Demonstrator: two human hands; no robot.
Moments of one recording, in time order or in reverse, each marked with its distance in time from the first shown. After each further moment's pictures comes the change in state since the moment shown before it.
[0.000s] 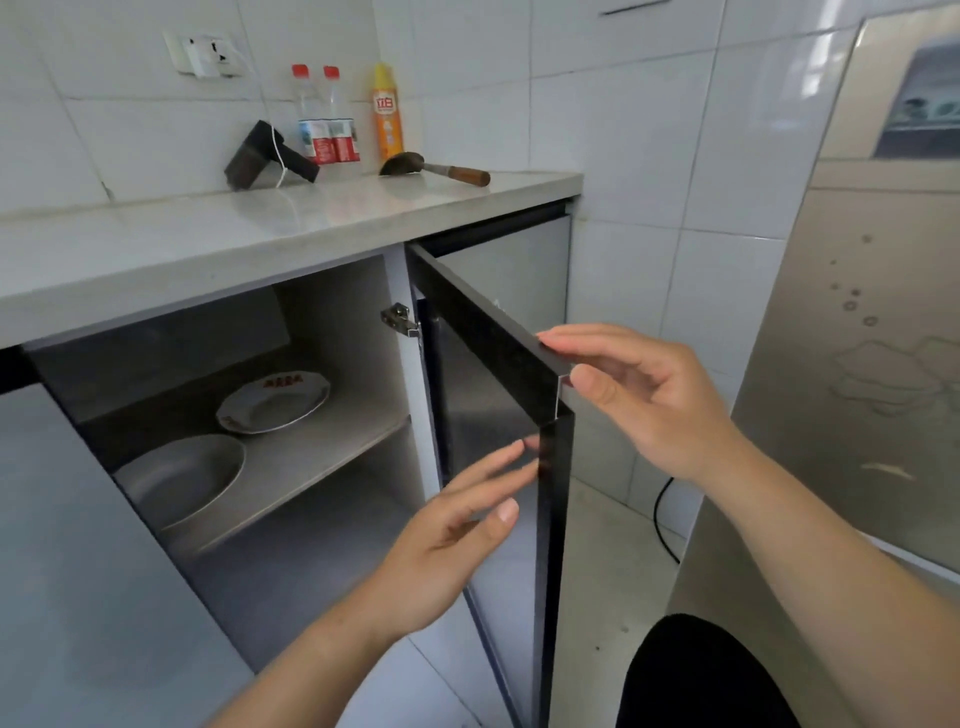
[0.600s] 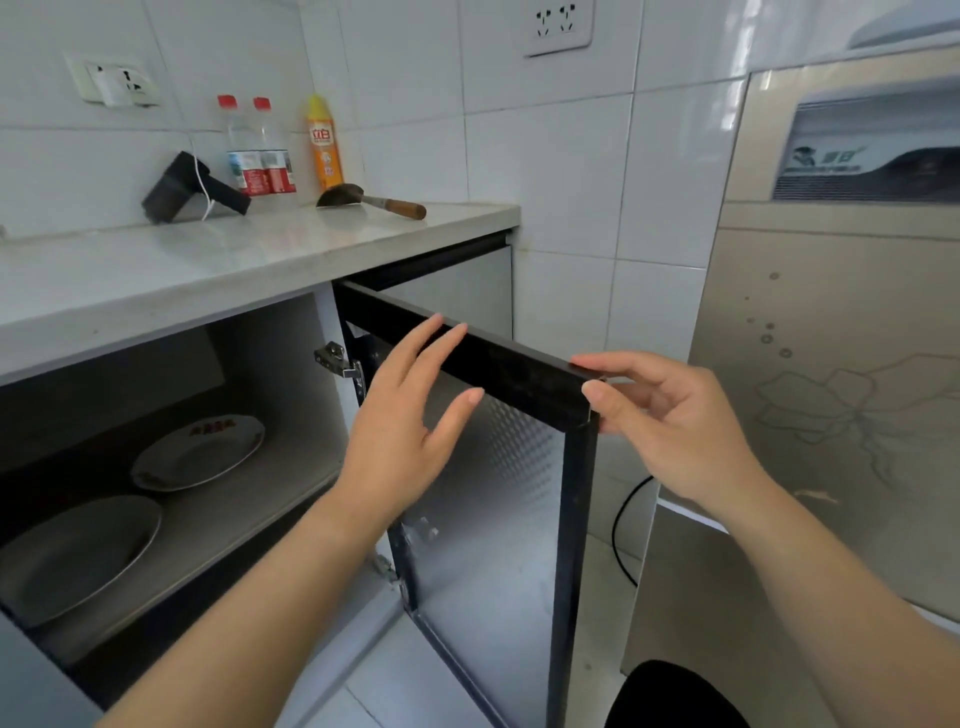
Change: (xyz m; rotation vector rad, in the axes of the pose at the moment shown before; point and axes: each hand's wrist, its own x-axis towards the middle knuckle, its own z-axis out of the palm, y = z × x) left_hand 0.118 0.016 -0.019 0.706 0.452 0.264; right_hand -0.008 0.005 -0.061 -0.110 0.251 0.184
